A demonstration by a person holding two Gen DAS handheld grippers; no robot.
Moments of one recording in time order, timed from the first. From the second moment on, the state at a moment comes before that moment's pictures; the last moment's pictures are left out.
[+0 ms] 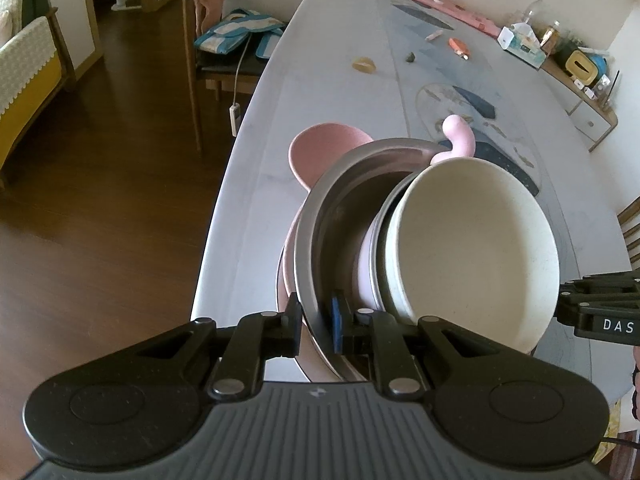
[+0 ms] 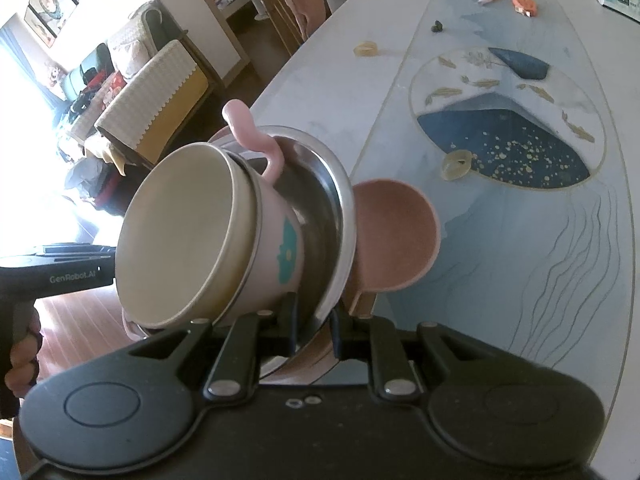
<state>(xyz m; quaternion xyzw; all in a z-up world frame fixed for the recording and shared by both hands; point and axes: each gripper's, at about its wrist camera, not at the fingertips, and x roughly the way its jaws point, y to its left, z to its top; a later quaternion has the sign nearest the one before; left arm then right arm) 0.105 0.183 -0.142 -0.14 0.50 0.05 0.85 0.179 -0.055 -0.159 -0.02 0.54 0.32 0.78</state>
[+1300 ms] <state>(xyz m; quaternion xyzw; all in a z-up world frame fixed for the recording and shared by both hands) 0.037 0.104 -0.050 -0.09 0.38 0.16 0.91 0.142 -0.139 -0.076 -0.04 0.43 0.38 0.82</state>
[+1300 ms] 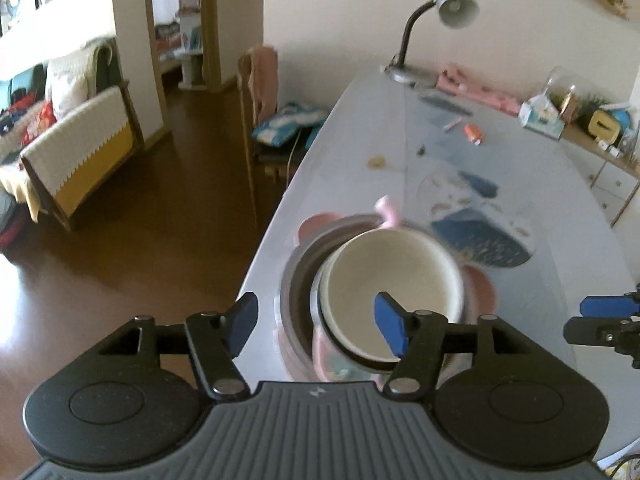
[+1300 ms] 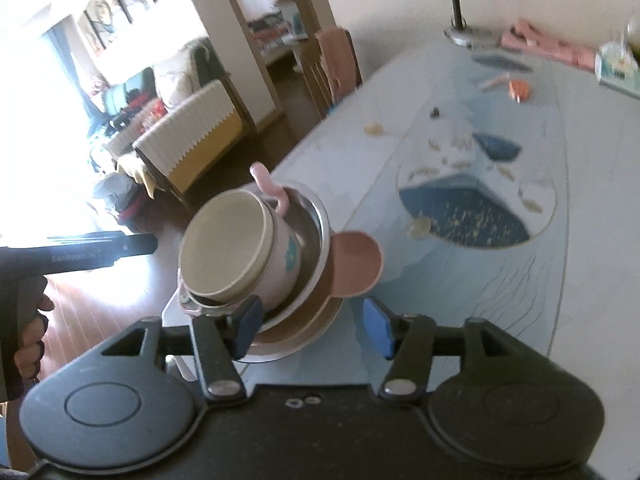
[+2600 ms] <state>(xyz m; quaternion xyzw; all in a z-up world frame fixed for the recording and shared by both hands) -0.013 -0.015 -0.014 -0.10 0.29 0.16 0.94 0.087 -0.208 -0.035 -0.02 0.31 0.36 0.88</state>
